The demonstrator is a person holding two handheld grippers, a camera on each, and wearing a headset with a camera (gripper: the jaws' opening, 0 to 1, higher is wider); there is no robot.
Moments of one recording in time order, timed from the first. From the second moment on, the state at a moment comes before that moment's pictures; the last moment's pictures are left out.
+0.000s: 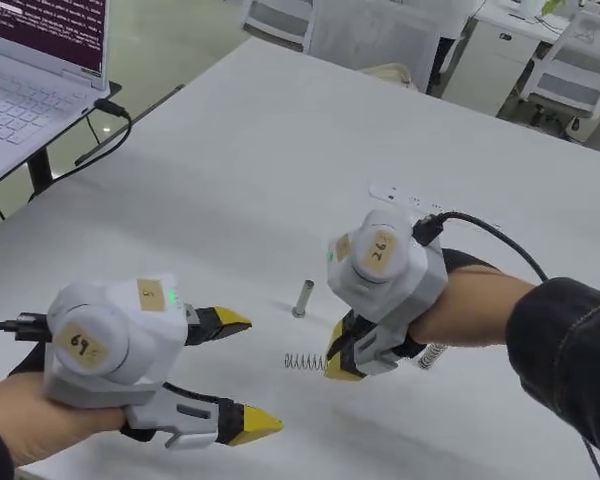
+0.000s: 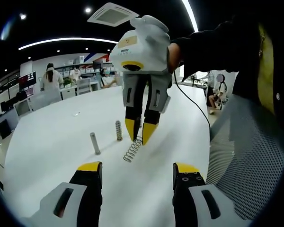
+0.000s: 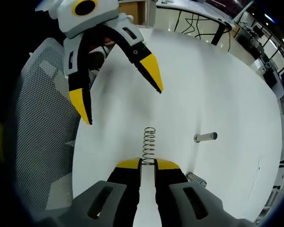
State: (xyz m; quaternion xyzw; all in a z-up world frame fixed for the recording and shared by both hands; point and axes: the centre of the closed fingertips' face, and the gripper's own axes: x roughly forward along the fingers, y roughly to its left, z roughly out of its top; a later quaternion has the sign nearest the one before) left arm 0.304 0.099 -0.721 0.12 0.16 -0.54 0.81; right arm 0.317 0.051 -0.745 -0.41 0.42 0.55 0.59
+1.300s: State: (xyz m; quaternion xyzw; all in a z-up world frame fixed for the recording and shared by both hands) left arm 0.296 0.078 -0.707 0.18 0.11 -0.58 0.79; right arm 0.286 0.062 -0.704 -0.43 0.40 0.58 0.56
